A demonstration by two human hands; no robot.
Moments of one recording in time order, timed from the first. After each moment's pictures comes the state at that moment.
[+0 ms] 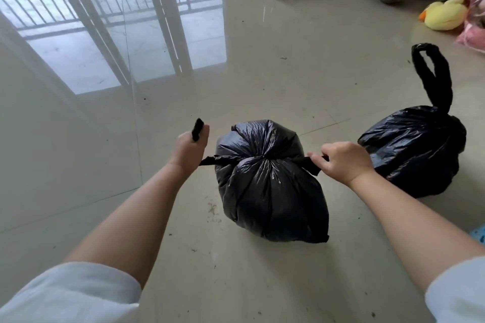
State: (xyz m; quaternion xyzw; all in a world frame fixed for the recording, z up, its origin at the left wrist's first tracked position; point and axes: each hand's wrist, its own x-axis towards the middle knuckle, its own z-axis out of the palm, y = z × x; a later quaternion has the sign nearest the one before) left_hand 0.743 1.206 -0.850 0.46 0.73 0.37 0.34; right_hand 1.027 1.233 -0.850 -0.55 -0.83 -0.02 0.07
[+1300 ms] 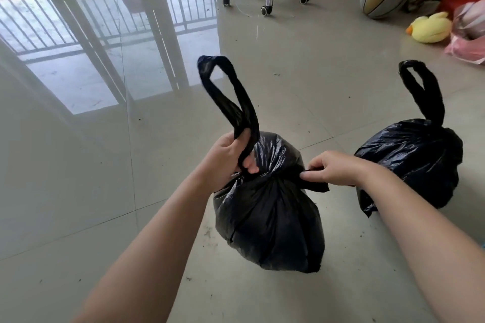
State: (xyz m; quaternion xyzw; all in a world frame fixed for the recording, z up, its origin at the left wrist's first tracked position) left_hand 0.809 1.213 -0.801 0.43 0.47 0.45 0.63; right_hand 1.014 1.244 -0.795 -0.58 -0.73 0.34 -0.12
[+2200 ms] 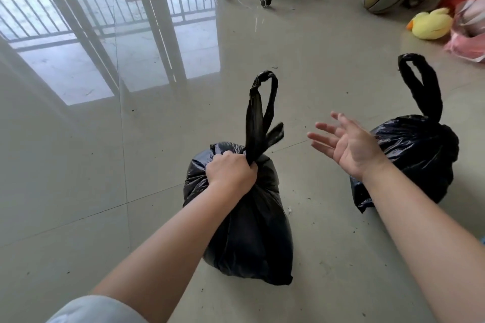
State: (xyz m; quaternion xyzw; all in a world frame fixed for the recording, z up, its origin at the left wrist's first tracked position) left_hand 0.840 1.211 -0.836 0.62 0.76 0.00 0.17; right_hand 1.027 1.253 -0.802 -0.49 -0.31 0.66 0.48
